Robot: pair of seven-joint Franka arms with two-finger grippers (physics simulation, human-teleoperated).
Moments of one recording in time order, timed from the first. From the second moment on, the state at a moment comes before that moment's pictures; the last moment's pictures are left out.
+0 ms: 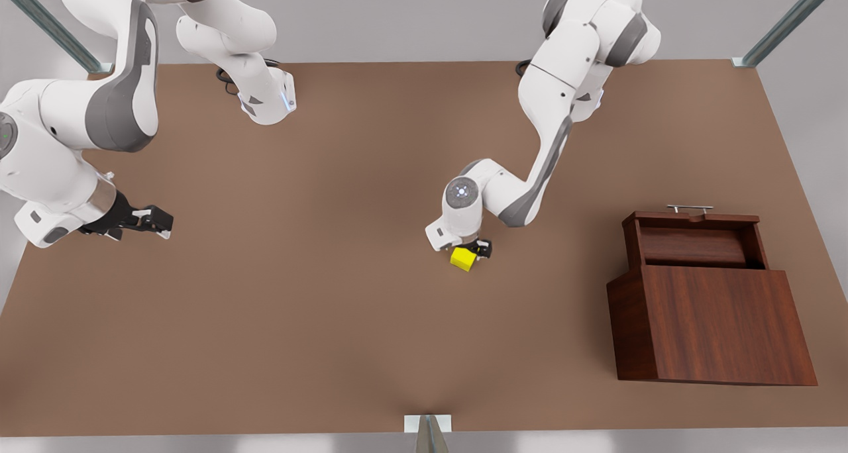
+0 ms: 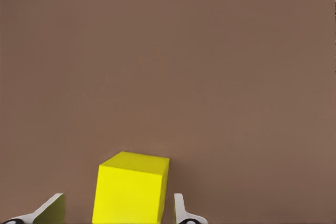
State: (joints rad) left arm -0.70 0.66 0.03 -1.62 0.15 2.29 -0.39; right arm 0.08 0.21 -0.09 -1.38 -0.02 1.61 -0.05
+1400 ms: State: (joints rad) left arm -0.69 0.34 0.28 -1.65 0.10 1.87 0.16; right arm 0.09 0.26 -0.08 -1.32 -0.01 1.62 -0.05
